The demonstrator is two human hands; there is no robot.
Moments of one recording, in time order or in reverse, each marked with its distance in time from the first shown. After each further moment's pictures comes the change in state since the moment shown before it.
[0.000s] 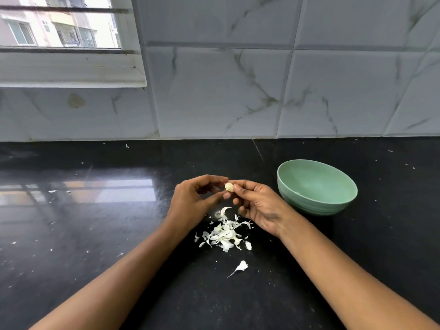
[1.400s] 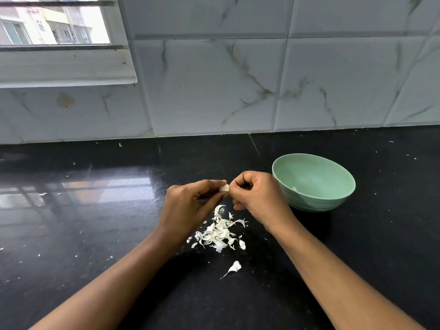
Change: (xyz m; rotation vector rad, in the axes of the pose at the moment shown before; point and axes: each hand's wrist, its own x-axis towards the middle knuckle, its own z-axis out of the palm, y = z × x) left_hand -0.011 0.019 0.007 0.300 0.083 0.350; right_hand -0.014 -0.005 0.005 -0.700 0.288 -0.402
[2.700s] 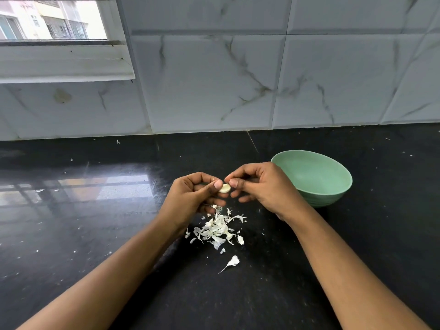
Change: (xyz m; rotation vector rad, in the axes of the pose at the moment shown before) left_hand 0.010 0.008 0.001 -0.791 -0.173 -0.756; right_hand 0.009 -0.002 -0.023 0.084 -0.243 -0.024
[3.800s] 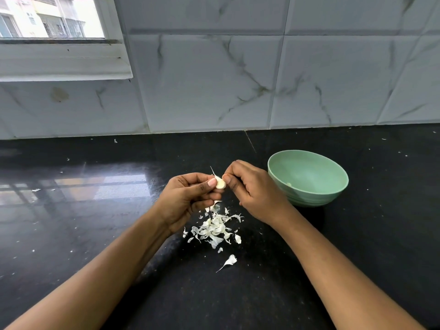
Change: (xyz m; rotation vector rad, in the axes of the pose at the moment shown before) left_hand -0.001 0.009 -0.005 -0.206 -0.043 -0.123; right_hand 0.003 0.013 0.010 -0.534 0.113 -0.501
